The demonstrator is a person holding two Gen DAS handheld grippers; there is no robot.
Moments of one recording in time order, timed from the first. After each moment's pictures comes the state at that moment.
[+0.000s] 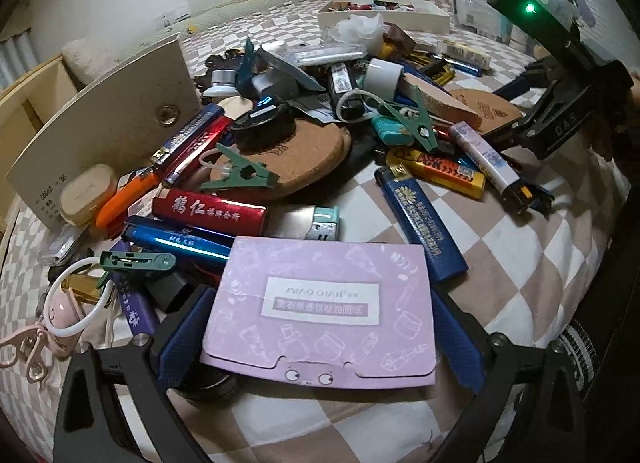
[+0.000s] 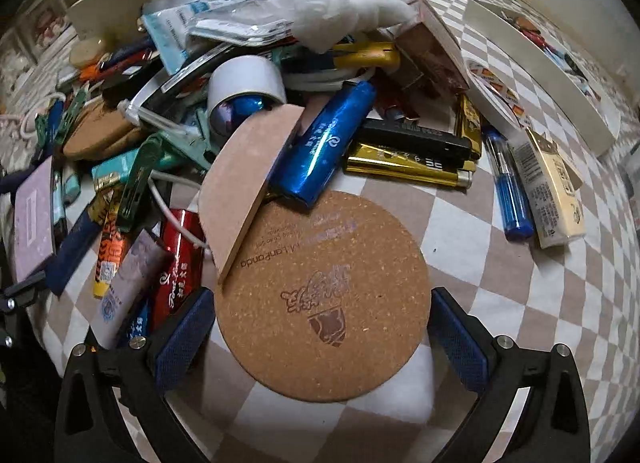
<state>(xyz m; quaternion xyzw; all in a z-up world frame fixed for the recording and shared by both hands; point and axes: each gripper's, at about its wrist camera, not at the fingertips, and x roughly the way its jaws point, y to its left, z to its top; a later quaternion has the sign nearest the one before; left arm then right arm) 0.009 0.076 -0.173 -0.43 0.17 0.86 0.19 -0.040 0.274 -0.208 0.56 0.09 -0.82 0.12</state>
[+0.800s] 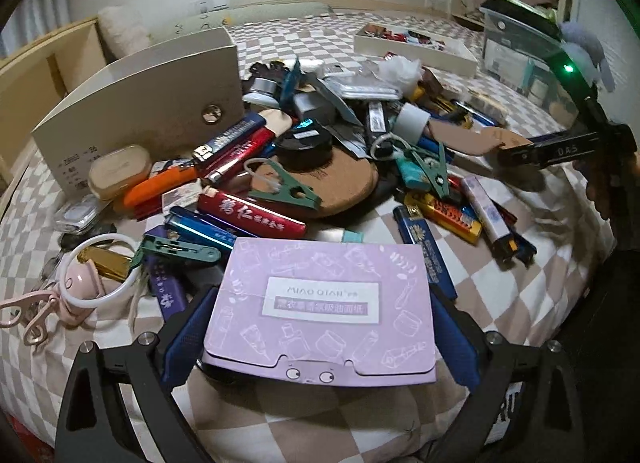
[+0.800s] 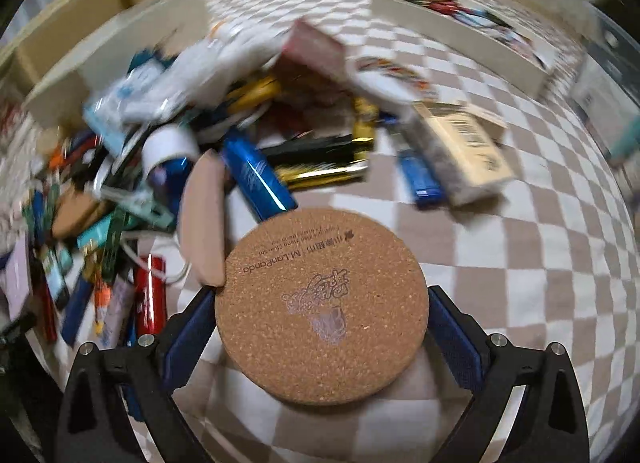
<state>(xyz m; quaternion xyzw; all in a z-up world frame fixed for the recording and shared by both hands) 0.011 0.049 -0.144 -0.43 0.09 0.88 0.16 -0.010 0.335 -0.177 0.53 -0.04 -0.85 0.02</state>
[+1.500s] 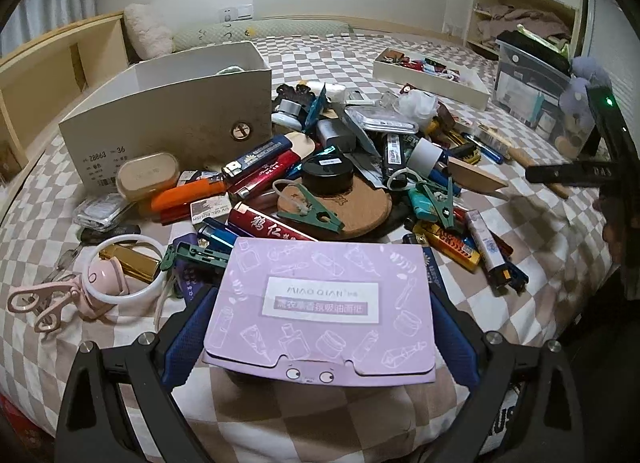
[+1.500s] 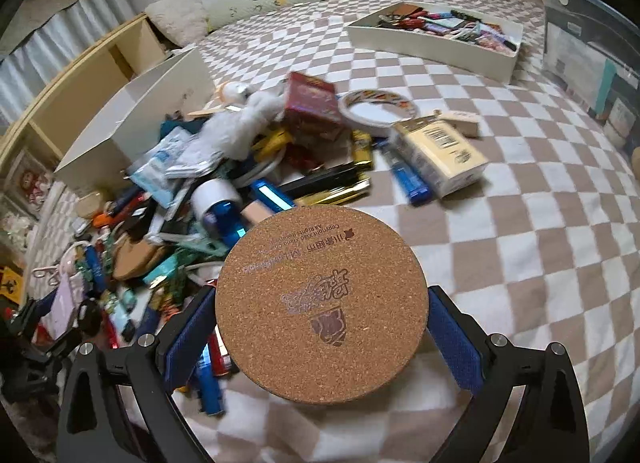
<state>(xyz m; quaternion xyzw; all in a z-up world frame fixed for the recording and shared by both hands) 0.016 0.033 -0.127 -0.41 0.05 0.90 0.15 -0.016 0.327 -0.155 0.49 -0.12 -0.86 0.04</state>
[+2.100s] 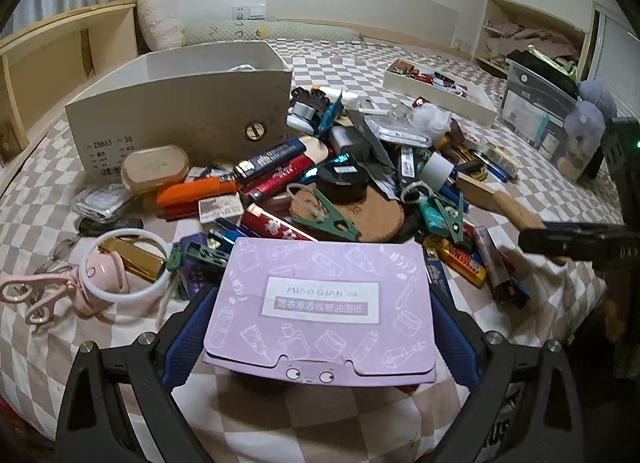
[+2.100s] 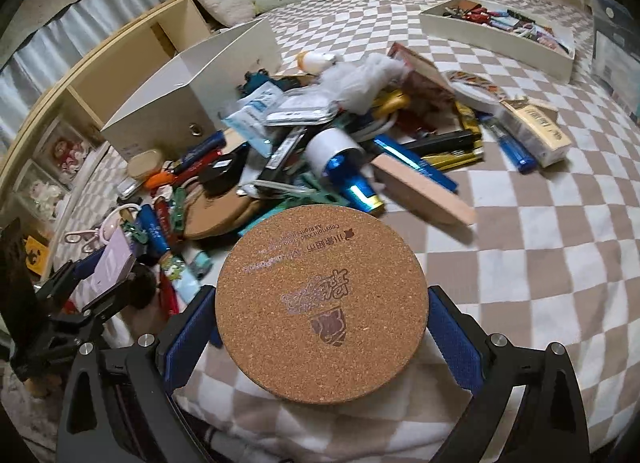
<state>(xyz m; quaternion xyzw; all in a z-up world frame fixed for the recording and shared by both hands) 0.006 0.018 -0.127 -0.40 0.02 0.90 0.15 0.000 0.245 -0.157 0.49 -0.13 -0.86 0.10</state>
